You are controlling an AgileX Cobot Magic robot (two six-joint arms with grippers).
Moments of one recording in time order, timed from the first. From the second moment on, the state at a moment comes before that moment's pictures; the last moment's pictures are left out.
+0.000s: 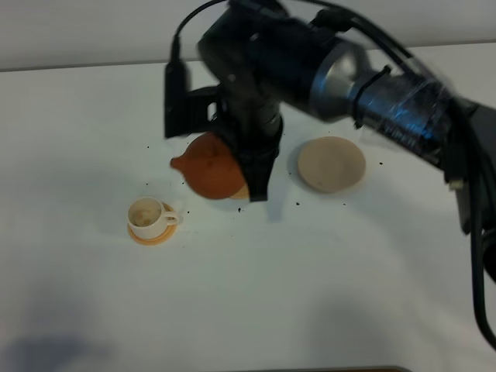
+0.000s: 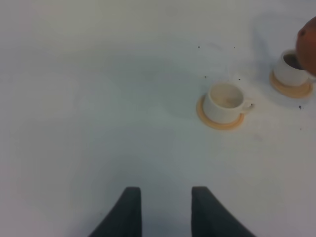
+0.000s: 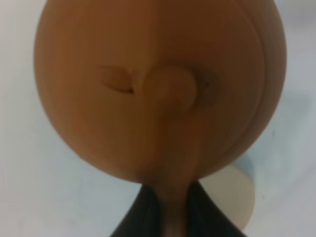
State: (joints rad) left arm 0.08 -0.01 -0.51 -0.06 1.07 0.02; right arm 0.99 2.17 -1.99 -0.20 1.22 -0.83
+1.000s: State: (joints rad) left arm 0.08 -0.01 -0.51 -0.06 1.07 0.02; right arm 1.12 2.32 -1.99 -0.54 1.04 -0.74
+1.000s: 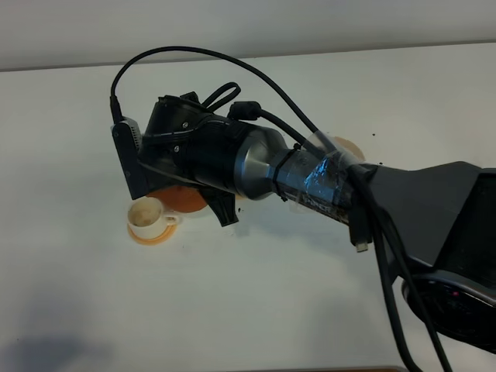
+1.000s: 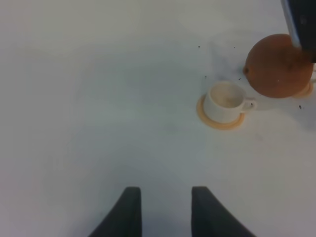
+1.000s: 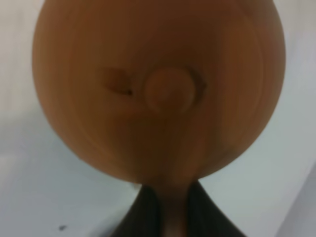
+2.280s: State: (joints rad) left arm 0.08 -0.01 -0.51 -0.06 1.07 0.02; right arm 1.18 2.35 -1.99 -0.78 0.98 -0.78
